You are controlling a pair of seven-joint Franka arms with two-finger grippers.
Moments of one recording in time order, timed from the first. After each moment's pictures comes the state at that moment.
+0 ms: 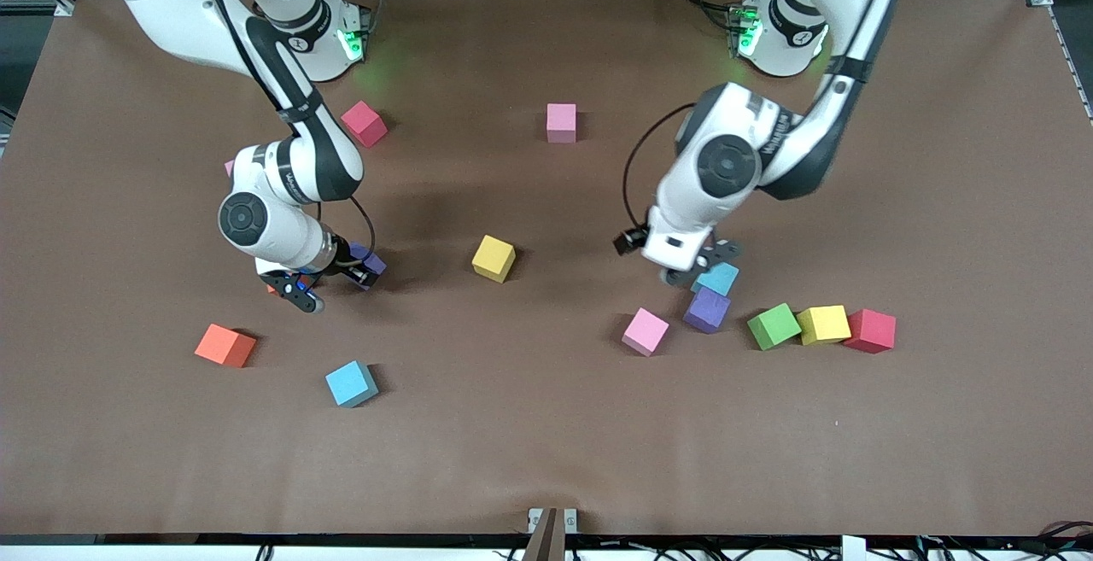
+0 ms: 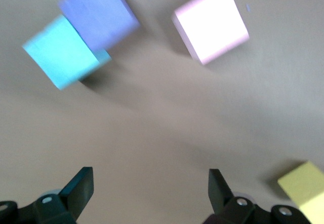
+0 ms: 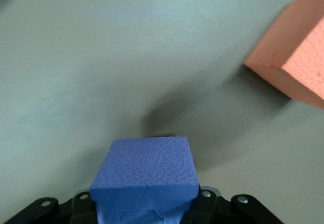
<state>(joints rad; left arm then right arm) -0.46 0.40 -0.07 -1.77 -0.14 2.10 -0.91 0.25 0.41 0.01 -2.05 0.17 2.36 0.69</state>
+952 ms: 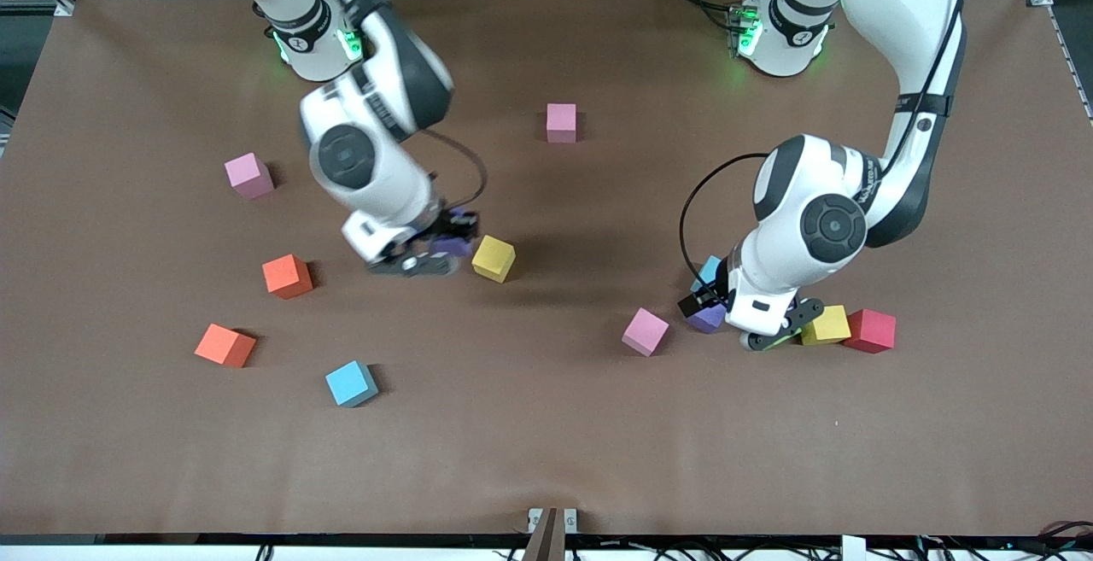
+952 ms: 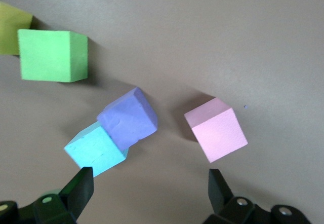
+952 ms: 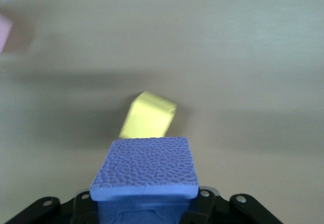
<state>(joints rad) -0.32 0.52 -0.06 -1.57 -0.10 2.08 -0.81 0.58 0.38 0.03 -1.71 0.18 2.05 0.47</state>
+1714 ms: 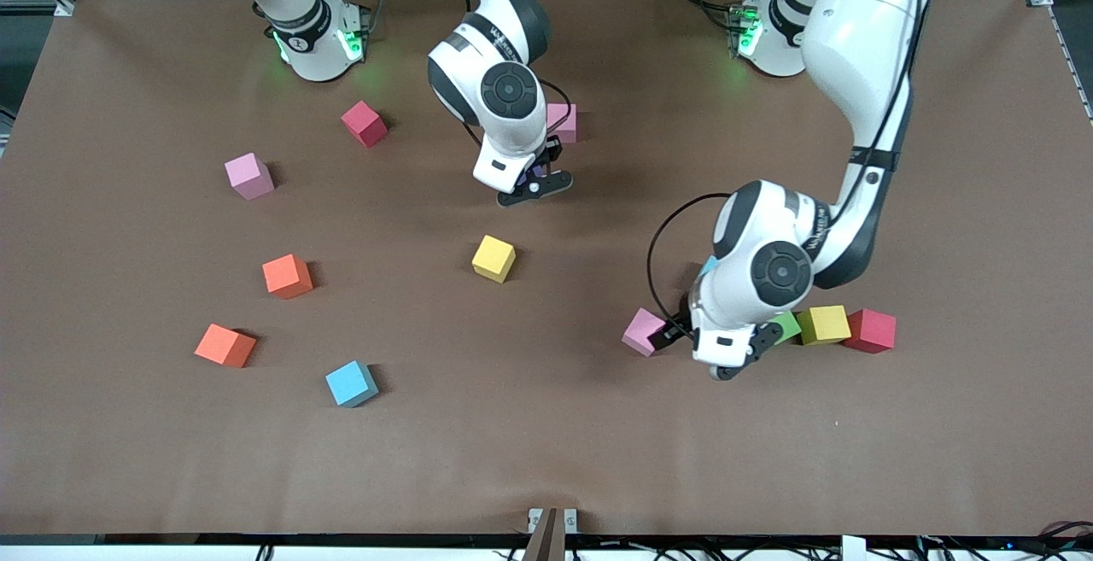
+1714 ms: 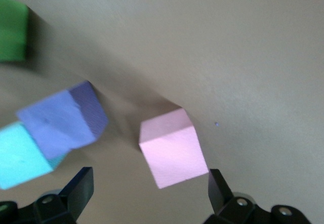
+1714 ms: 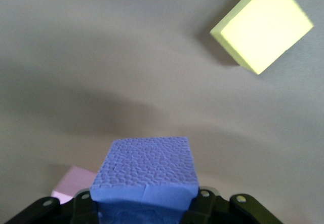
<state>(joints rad) -0.38 0.73 -0.07 -1.39 -0.12 2.12 -1.02 0.82 0.42 0.03 -1.80 0.15 2.04 0.36</state>
